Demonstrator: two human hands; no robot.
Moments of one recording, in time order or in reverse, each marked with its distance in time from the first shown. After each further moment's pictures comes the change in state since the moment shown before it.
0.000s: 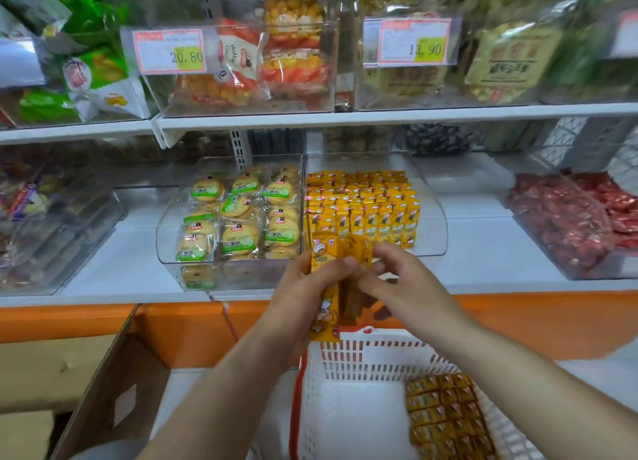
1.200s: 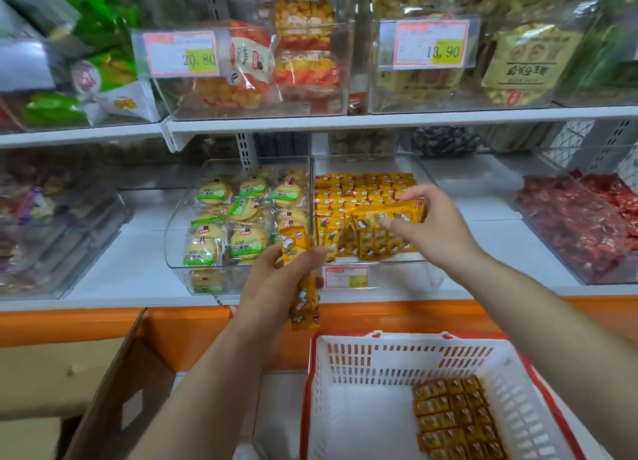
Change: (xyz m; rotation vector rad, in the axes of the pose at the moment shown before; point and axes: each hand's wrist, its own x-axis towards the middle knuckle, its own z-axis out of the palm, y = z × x) left_hand 0.003 0.025 -0.030 0.086 0.230 0.040; right_hand 0.084 0.005 -0.046 -0.190 0.351 -0.142
